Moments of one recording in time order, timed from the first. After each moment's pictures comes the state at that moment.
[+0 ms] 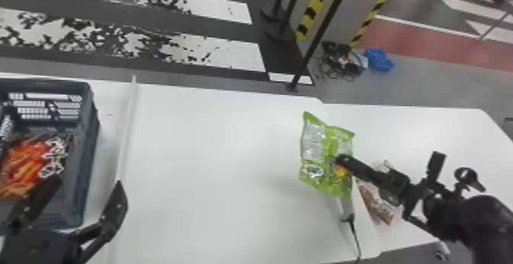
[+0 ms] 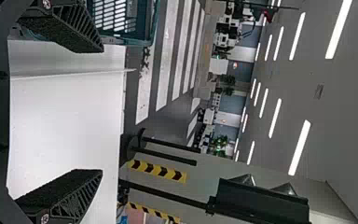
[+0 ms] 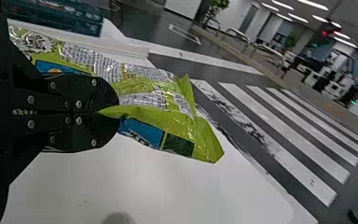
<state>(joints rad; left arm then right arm) 0.68 0.09 -0.15 -1.95 0.13 -0.16 -0.14 0.07 -0.46 -0.68 -1.30 -0.67 1.08 0.81</state>
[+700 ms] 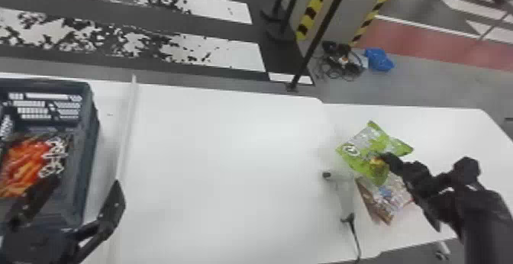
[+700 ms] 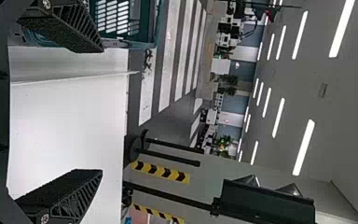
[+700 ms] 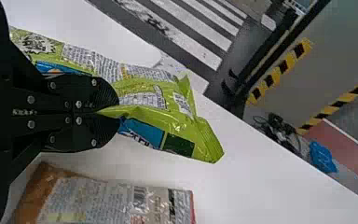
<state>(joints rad) 0.66 0.10 -0.15 -1.93 0.14 -0.16 -0.14 -0.18 -0.51 -0.78 -0.87 -0.69 0.71 0.30</state>
